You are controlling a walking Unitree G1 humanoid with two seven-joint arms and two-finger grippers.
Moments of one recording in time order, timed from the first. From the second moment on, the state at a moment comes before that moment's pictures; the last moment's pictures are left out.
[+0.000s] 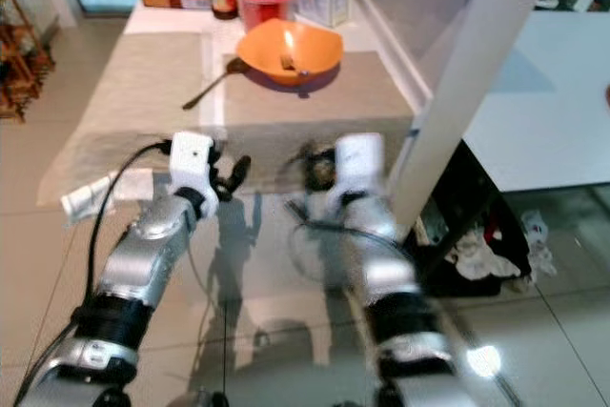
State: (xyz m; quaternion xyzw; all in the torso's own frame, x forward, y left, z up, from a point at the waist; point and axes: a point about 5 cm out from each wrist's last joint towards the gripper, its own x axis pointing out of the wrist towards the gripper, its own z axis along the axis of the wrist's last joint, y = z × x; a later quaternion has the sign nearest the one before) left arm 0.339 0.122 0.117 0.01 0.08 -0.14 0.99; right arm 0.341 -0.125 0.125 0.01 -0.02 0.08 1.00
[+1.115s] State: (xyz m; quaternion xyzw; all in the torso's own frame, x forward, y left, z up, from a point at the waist) left arm 0.348 0.128 0.165 0.01 0.01 -0.10 0.99; right arm 0.300 -0.150 0.146 0.00 -0.07 -0.01 1.00
